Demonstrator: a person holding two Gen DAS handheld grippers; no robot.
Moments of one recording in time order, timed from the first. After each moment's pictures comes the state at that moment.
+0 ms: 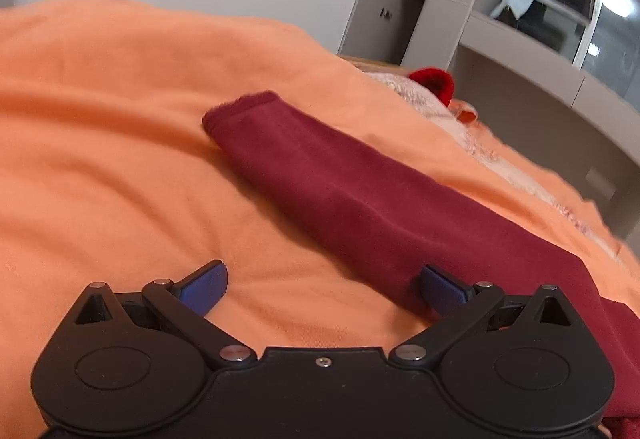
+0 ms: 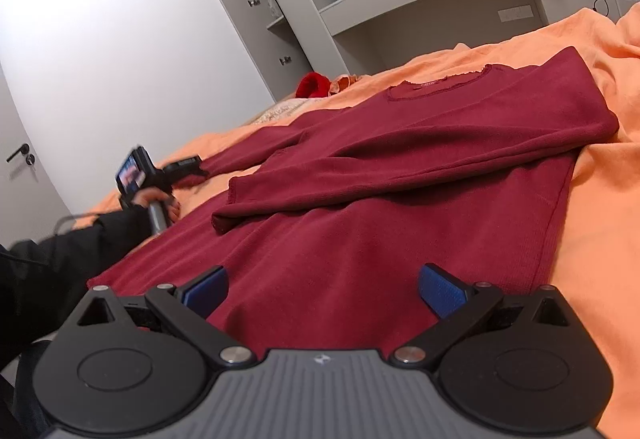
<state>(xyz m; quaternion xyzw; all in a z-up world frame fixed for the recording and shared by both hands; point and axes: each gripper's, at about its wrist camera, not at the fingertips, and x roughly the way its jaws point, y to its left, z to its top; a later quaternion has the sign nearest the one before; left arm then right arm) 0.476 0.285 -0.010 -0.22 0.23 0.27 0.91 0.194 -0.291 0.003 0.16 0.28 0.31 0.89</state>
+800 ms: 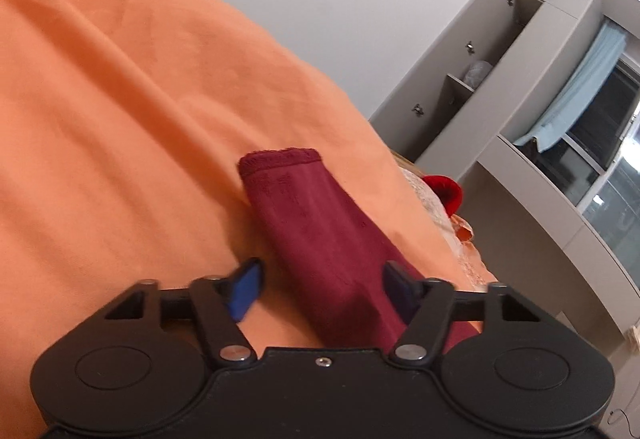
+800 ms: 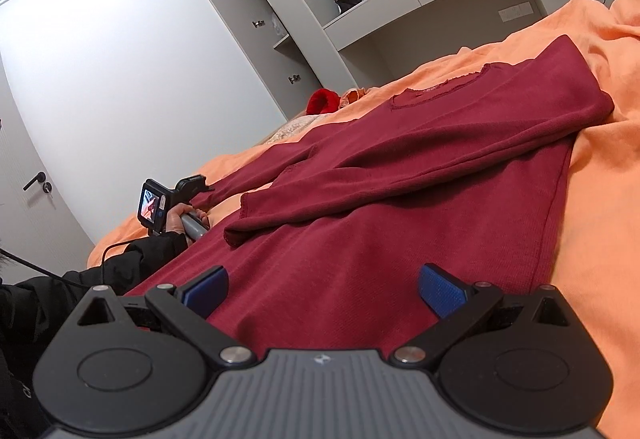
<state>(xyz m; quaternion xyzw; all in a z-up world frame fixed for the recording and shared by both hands) 0.471 0.313 -0.023 -0.36 0.07 0.31 0.88 0.191 -0.302 -0.006 0.21 0.26 0.33 0.88</state>
